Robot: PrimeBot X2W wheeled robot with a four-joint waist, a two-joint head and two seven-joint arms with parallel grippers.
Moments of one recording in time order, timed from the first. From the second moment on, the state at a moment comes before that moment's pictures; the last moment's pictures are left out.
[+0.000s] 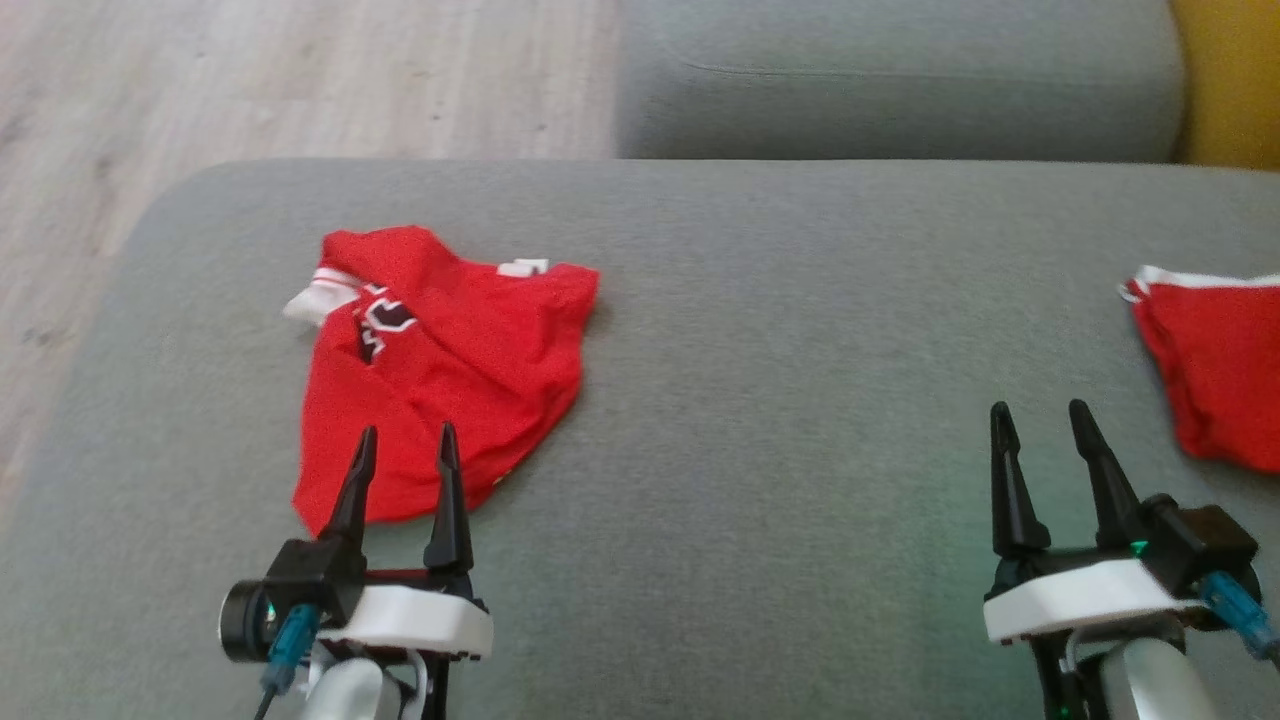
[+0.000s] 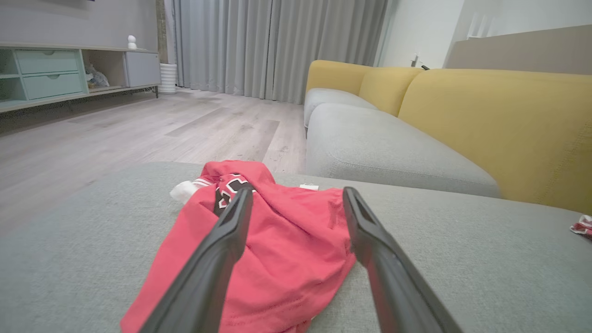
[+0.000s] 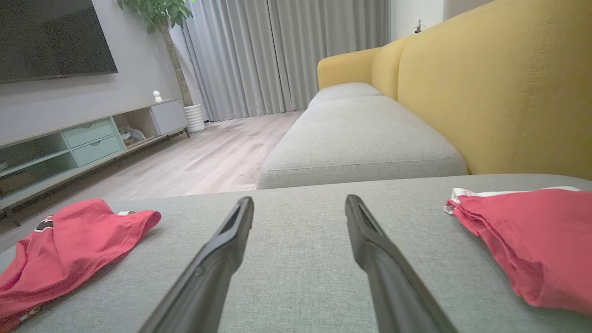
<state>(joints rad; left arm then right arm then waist) -0.11 0.04 -0.23 0.33 -0.27 0.05 -0.25 -0.02 -0.05 0.00 0.25 0.17 0.13 -0.25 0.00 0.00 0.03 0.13</state>
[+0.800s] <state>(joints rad) -0.09 0.05 -0.21 0.36 -0.25 0.04 -0.25 0.03 -0.05 0.12 0.26 0.21 0.13 -0.25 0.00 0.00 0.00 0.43</state>
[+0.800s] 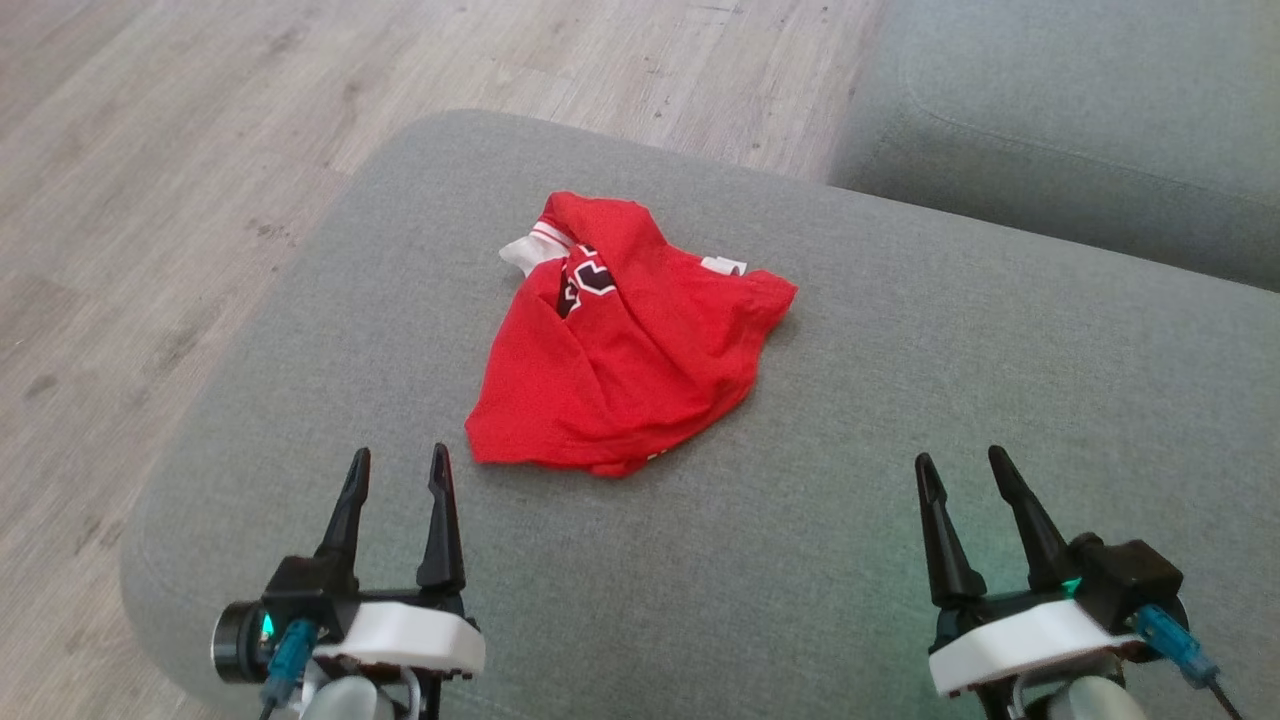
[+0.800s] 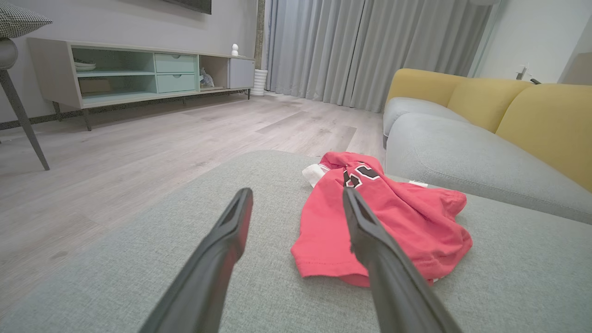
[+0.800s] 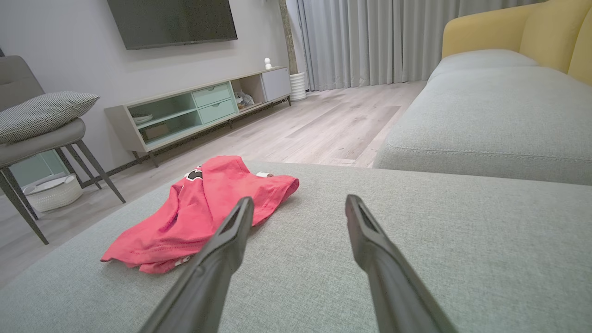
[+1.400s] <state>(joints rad) -0.29 0.07 -0.38 0.59 -0.16 -0.11 -0.13 -0.01 -0.05 0.10 0.26 0.18 0.13 -0.25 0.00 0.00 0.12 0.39</state>
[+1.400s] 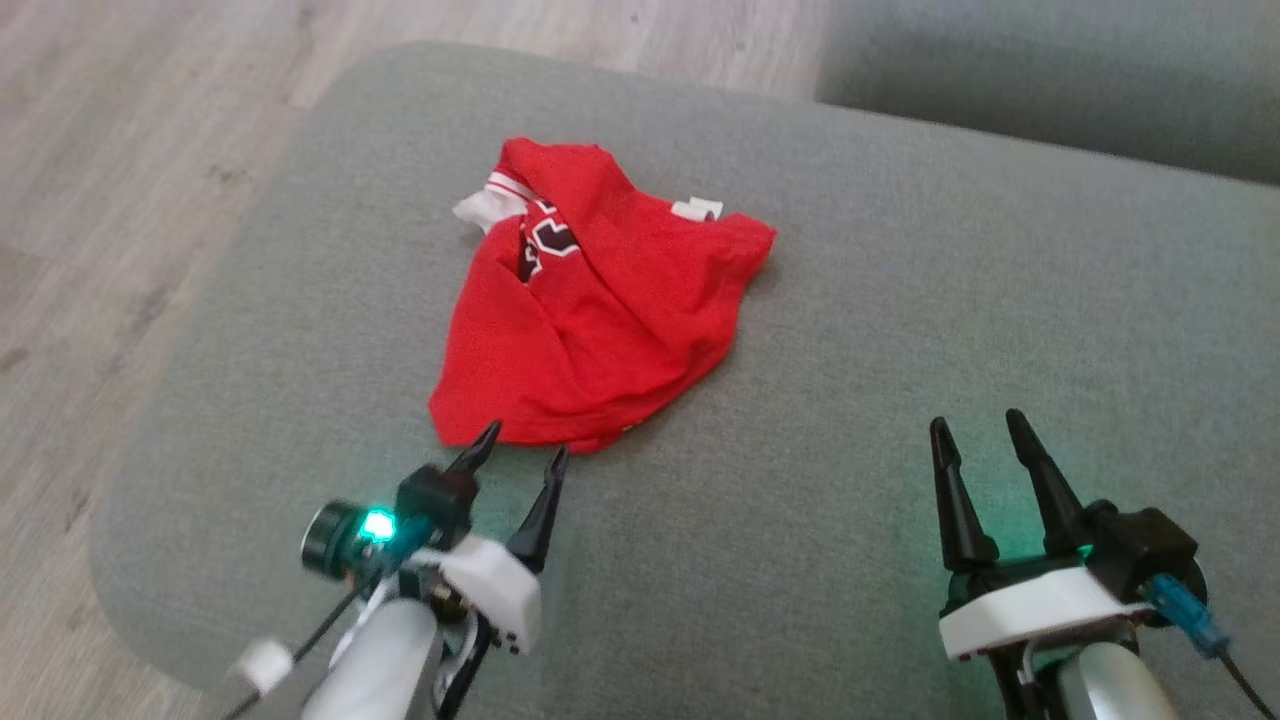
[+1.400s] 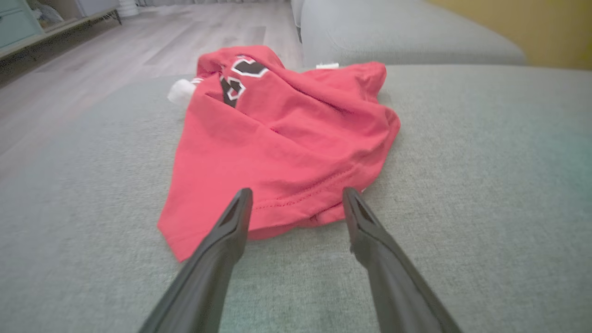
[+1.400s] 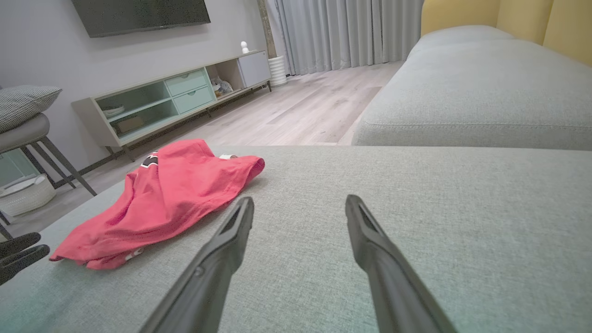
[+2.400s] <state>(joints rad) -0.50 0.11 -0.48 0.69 -0.28 -0.12 -0.13 -0.05 -0.05 0.10 0.28 0.20 0.13 -0.25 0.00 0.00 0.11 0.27</state>
